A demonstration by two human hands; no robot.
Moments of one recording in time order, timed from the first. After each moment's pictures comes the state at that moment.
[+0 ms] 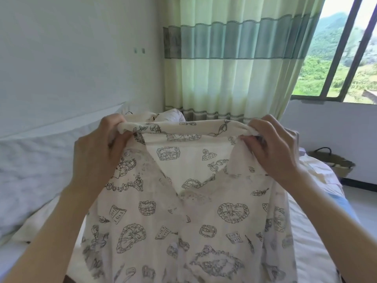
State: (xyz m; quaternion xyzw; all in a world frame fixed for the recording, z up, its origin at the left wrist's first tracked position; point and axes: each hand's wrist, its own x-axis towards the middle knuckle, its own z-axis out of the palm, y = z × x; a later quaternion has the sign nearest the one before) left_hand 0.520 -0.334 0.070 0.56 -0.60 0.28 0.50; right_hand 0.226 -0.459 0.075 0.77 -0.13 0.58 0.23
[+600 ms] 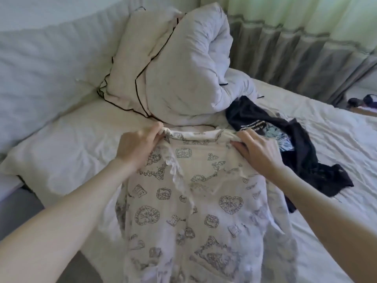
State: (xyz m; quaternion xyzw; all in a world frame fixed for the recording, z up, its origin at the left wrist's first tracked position) left_hand 0.681 -0.652 -0.253 0.70 -0.66 0.14 0.22; right_hand 0.411 -0.800 -0.259 0.92 -0.27 0.27 0.07
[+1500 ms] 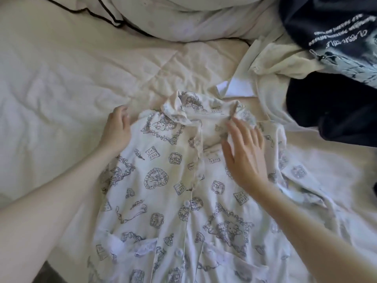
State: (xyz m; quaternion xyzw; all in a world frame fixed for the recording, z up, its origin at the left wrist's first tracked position) left_hand 0.783 -0.736 -0.568 0.88 -0.37 -0.19 0.23; right_hand 0.498 -0.827 -0.561 0.87 -0.43 0.16 -0.16
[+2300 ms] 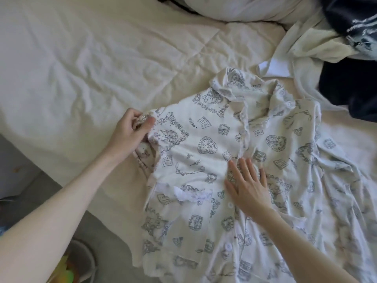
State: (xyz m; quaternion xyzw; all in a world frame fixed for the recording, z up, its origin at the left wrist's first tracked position) left_hand 0.827 -0.594 -0.538 0.78 -0.33 -0.33 0.42; right_hand 0.502 -0.655 -0.605 0.86 -0.45 -0.20 -0.15
